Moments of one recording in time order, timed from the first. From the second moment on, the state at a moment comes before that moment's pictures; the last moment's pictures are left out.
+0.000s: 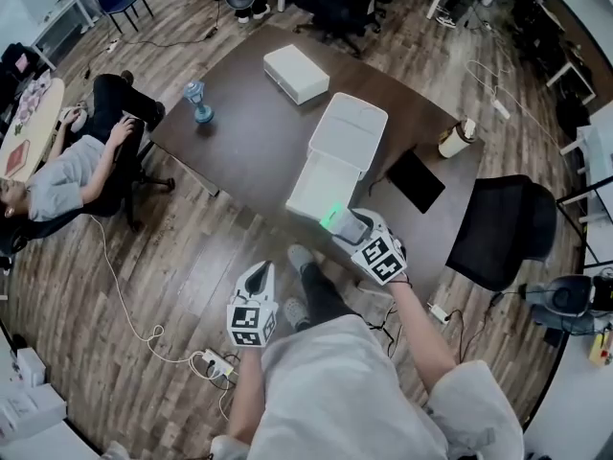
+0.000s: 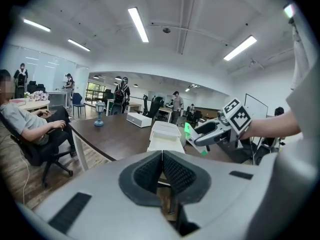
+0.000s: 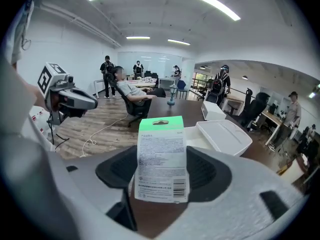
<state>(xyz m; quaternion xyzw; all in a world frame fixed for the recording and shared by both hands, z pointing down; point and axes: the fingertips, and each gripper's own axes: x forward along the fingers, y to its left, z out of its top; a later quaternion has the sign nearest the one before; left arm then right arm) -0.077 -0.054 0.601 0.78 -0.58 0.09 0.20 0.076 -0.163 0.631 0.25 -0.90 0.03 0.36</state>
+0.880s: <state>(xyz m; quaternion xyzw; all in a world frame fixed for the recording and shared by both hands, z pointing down) -0.058 -0.014 0.596 0.79 -0.57 0.09 0.20 0.064 -0.086 0.626 0.31 -0.91 0.12 0.23</state>
